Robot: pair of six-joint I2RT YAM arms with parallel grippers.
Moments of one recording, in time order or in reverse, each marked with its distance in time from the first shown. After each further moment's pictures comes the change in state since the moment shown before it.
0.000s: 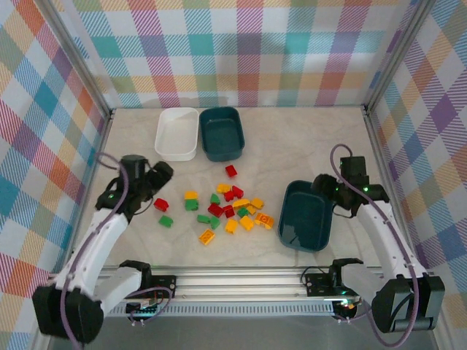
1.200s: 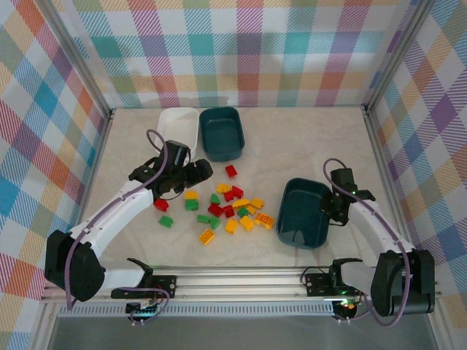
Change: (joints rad) left arm -0.264 0.270 0.225 -0.034 0.048 0.055; right arm 0.000 0.122 -0.163 0.108 0.132 0.120
